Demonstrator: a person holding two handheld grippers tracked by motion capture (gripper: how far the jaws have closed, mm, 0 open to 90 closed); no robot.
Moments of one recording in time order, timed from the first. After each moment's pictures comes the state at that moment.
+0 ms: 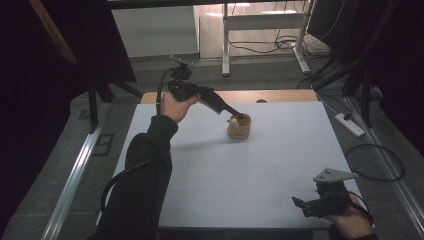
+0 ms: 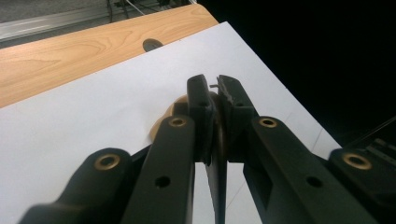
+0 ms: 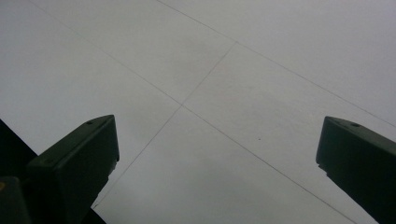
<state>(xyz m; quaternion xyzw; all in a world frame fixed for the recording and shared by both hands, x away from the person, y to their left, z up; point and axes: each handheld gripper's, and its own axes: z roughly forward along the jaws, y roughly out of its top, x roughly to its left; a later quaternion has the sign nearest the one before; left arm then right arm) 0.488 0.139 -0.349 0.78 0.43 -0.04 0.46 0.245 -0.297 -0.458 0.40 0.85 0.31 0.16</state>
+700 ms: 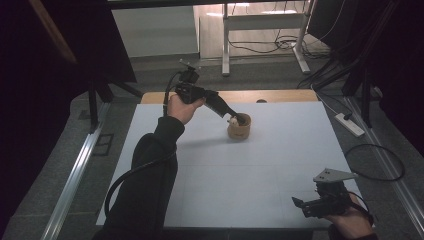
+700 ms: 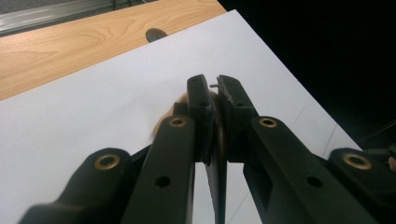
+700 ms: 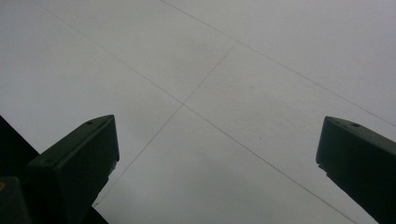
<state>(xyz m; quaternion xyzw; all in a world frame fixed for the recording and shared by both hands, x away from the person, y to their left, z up) 0.498 0.121 -0.367 0.79 0.43 -0.04 0.44 0.245 -0.297 -0.458 0.40 0.85 0.31 0.16</state>
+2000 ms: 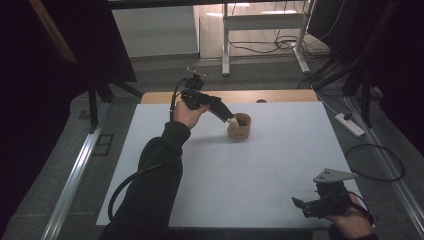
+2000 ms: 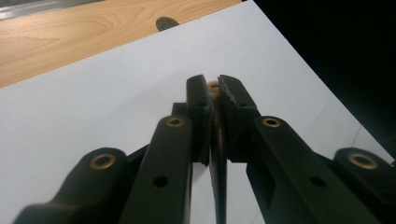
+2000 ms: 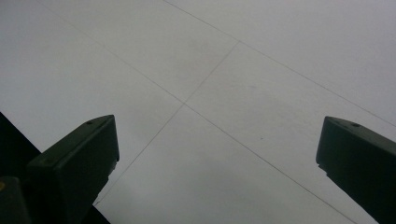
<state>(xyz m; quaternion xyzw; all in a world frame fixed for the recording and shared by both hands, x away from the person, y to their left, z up) 0.504 0.110 -0.395 0.79 0.44 -0.03 0.43 0.245 -0.297 -0.458 0.39 0.85 0.31 0.16</state>
